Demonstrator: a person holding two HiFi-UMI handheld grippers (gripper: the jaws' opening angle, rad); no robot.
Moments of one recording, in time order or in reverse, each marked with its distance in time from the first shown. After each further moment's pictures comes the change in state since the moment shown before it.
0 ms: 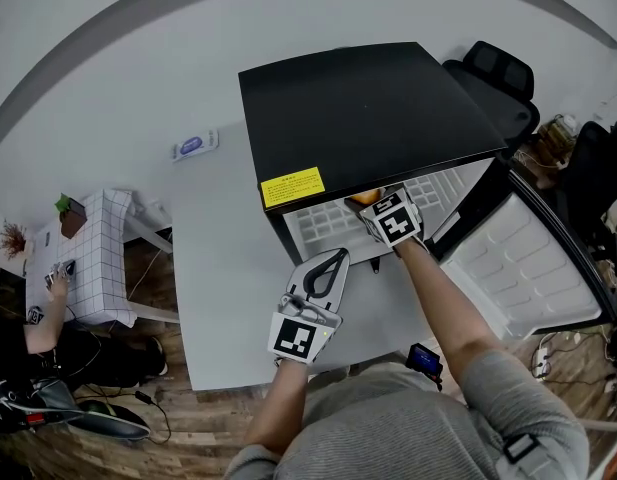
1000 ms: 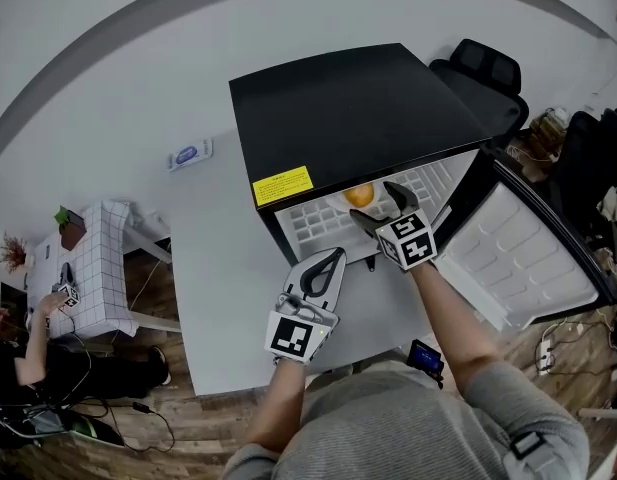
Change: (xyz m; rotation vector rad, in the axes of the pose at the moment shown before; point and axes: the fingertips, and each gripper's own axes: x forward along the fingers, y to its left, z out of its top) left arm -0.002 -0.012 0.009 0.003 -0.006 -0.039; right arm -0.065 0.003 -0.003 0.088 -0.193 -0.018
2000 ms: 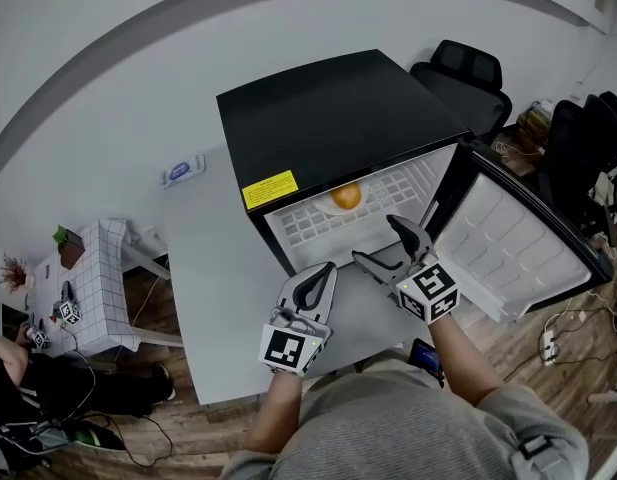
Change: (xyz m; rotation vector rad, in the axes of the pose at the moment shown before) left arm -0.024 -0.017 -0.012 -0.035 0.083 -0.026; right arm -0.121 0.060 0.032 0.051 -0.247 0.076
